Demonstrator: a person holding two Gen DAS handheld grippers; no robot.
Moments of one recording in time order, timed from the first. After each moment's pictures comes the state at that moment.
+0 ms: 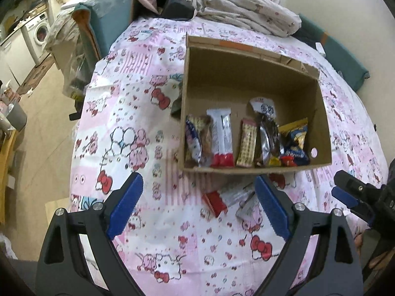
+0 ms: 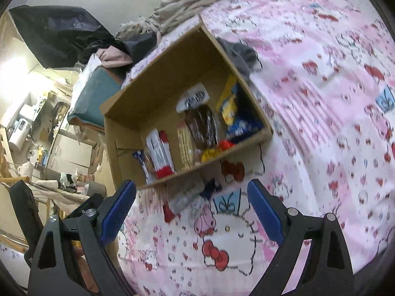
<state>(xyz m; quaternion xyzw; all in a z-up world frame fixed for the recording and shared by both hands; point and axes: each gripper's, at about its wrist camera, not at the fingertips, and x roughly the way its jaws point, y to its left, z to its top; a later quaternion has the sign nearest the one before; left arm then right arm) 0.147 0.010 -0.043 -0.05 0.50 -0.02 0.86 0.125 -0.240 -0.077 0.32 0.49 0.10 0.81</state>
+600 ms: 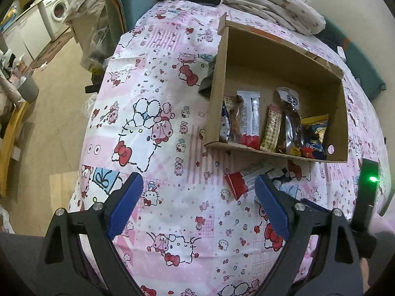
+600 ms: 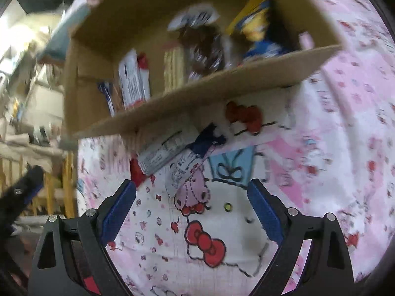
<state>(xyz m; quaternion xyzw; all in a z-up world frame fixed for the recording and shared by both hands) 0.133 0.039 -0.059 -0.09 0.53 0.03 0.84 0.156 -0.159 -0.156 0.21 0.60 0.11 0.76</state>
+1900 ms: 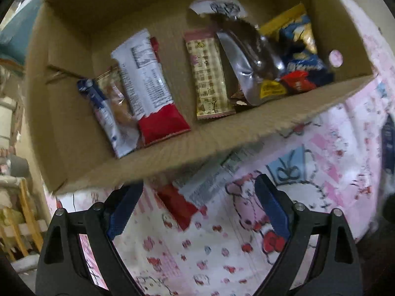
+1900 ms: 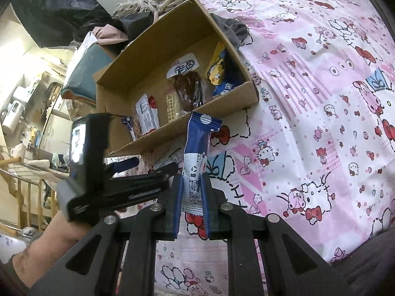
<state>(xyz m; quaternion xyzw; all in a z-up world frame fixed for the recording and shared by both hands) 0.202 -0.096 -0.161 0.14 0.63 -0.10 0.76 0.099 -0.243 -0.082 0.28 0.52 0.11 0.80</state>
